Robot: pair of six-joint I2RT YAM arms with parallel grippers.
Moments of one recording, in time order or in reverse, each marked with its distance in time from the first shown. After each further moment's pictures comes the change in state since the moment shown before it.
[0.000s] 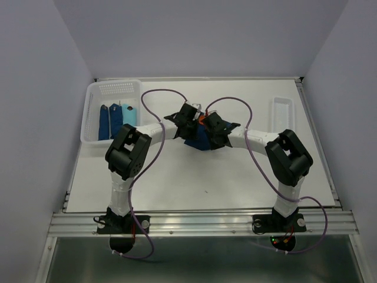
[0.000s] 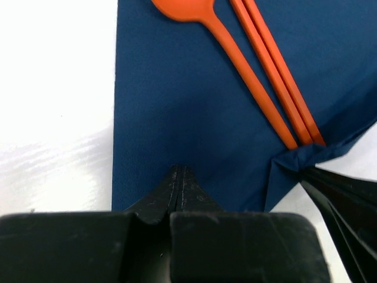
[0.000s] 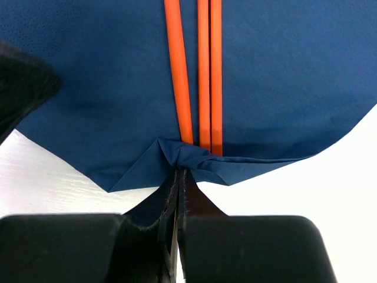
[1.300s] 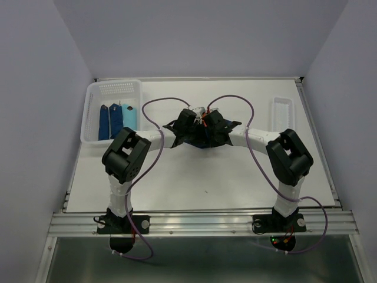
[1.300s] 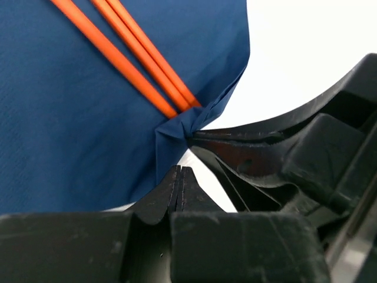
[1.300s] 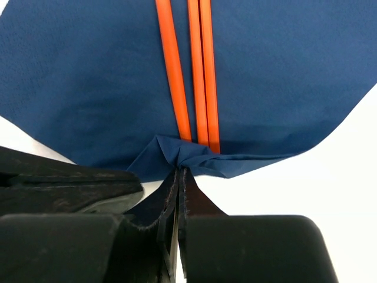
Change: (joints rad) left arm -0.032 -0.075 -0.188 0.314 0.284 -0.179; right arm -0.013 0.000 0.019 0.010 -0.001 0.026
